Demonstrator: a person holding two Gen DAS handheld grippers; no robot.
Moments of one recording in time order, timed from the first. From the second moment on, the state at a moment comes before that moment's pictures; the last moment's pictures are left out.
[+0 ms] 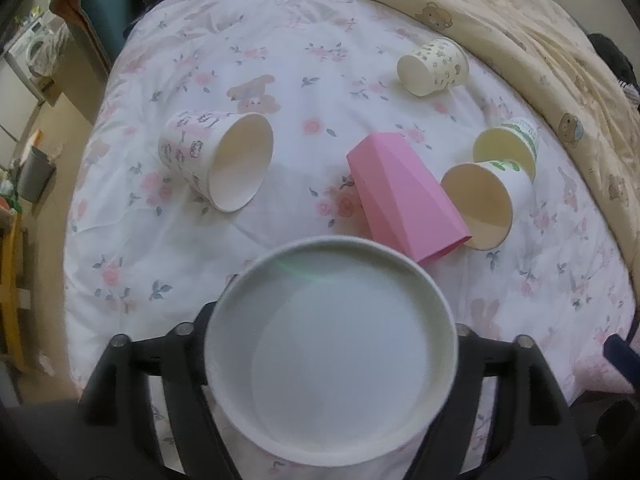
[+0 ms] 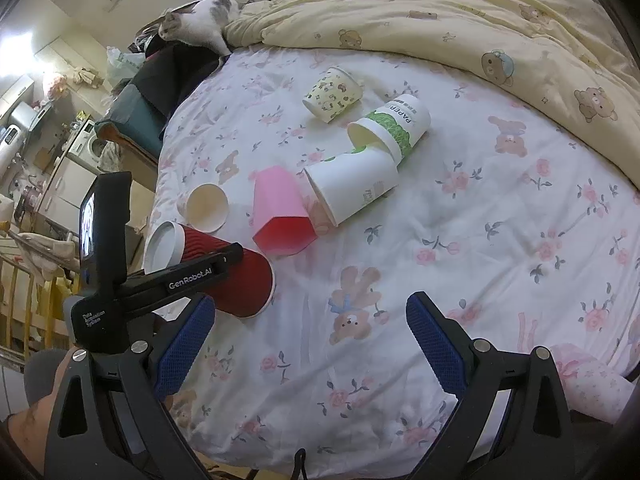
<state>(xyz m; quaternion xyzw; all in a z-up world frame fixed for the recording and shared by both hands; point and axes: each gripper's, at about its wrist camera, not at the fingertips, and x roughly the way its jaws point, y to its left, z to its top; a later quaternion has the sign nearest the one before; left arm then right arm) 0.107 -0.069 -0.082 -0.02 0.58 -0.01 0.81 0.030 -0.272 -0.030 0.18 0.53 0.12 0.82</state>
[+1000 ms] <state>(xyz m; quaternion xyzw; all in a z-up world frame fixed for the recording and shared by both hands) -0.031 0.008 0.030 -0.05 0.43 0.00 0.90 -0.021 -0.267 -0.002 0.18 0.46 0.14 0.86</state>
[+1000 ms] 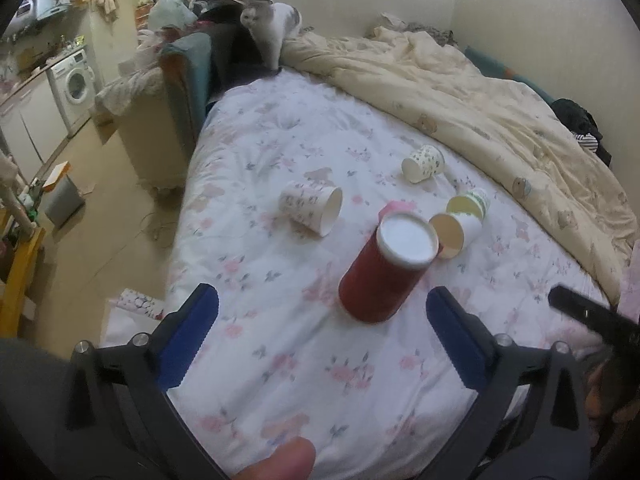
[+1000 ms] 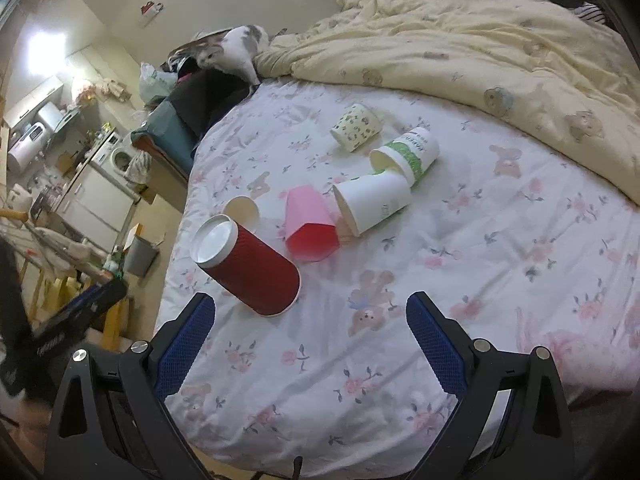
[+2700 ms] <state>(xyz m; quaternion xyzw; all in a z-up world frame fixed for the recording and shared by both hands) -0.056 0.009 0.011 -0.04 0.41 0.03 0.91 -0.046 -0.218 0.003 0.07 0.42 0.13 0.90</state>
